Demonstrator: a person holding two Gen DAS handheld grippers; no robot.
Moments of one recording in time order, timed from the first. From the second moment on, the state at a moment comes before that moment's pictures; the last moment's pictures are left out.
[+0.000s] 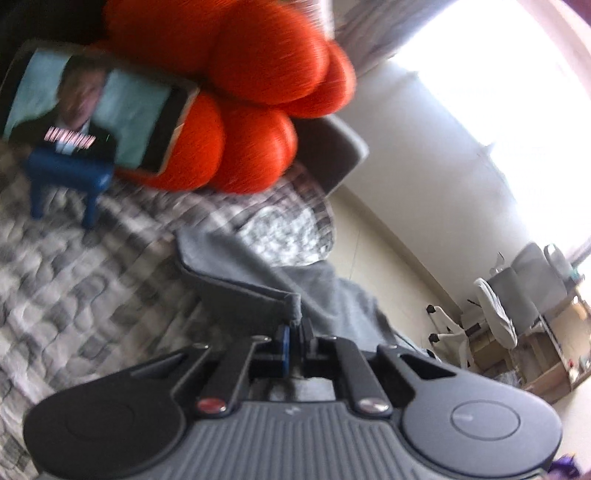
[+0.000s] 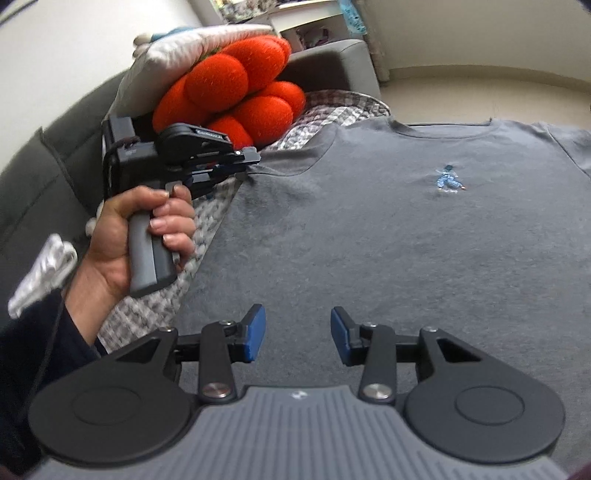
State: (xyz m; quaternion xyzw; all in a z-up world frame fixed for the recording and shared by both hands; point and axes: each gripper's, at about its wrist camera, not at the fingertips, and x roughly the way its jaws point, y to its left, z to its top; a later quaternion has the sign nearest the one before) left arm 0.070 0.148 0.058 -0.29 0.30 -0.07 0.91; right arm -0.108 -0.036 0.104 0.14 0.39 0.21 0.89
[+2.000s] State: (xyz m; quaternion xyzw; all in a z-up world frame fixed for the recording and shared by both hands) left arm 0.071 0.149 0.070 -0.23 0.30 0.00 0.92; right arm -0.110 -0.033 0.101 0.13 0.38 0.23 0.88
